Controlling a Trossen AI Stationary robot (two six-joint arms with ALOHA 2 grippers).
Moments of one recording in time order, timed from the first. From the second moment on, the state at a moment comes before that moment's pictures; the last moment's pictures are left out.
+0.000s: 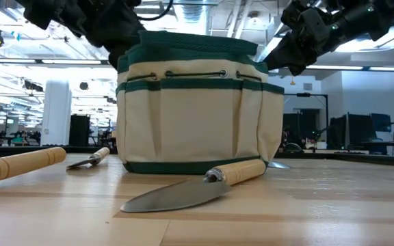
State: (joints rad) left arm -0.19 1.23 0.61 0.21 -0.02 -0.22; right arm -0.02 1.06 0.55 0.09 0.19 0.02
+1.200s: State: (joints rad) left arm -0.19 1.23 0.61 0.08 -0.15 -0.27; right arm -0.01 1.06 0.55 0.09 0.18 0.00
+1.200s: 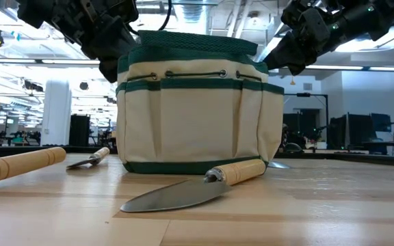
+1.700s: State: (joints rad) left arm -0.17 1.29 0.63 0.14 -0.08 -0.28; right arm -0.01 1.06 0.55 0.09 0.18 0.00
